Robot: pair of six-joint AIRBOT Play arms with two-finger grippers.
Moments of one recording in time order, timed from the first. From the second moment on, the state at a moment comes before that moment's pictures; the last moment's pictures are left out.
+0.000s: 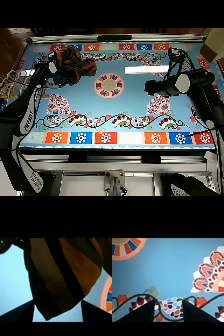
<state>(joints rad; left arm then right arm) -0.09 -2.03 1.93 1.46 -0.93 -1.91 0.28 -1.21 1.29 -1.57 1.10 1.89</state>
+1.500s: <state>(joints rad) -0.78 -1.18 1.41 1.37 -1.37 -1.64 0.28 -0.60 1.49 -1.64 1.62 1.90</state>
